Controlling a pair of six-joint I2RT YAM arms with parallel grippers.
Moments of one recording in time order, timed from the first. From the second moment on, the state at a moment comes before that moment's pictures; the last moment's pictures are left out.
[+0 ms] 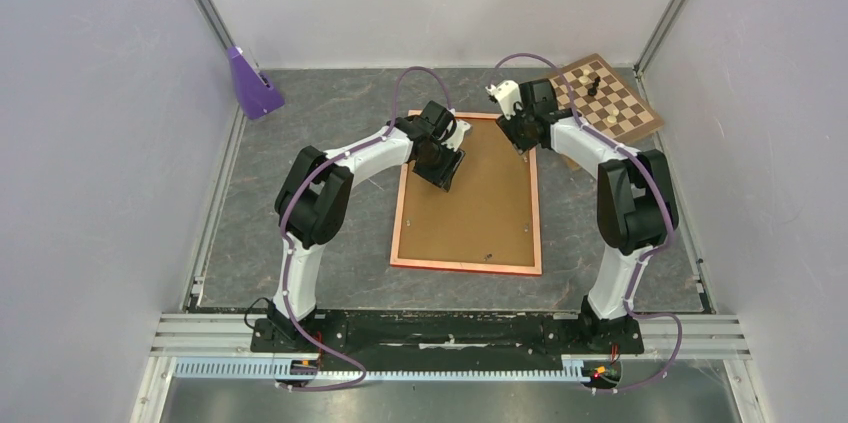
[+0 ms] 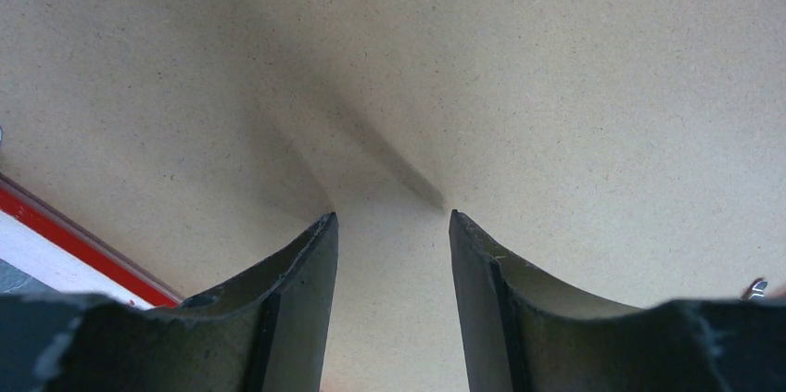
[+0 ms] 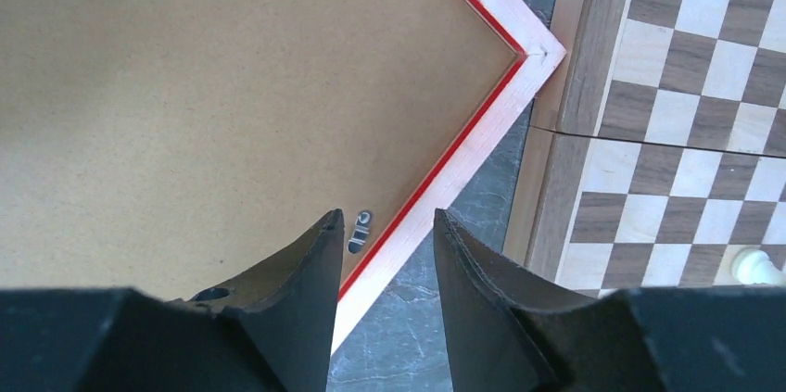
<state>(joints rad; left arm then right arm) -0.65 2.10 1.59 -0.60 0.17 0.00 0.26 1.88 1.34 -0.34 0.02 -0.44</state>
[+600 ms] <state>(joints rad) -0.65 2.10 1.59 -0.60 0.17 0.00 0.27 1.92 1.32 -0.39 0.09 -0.53</state>
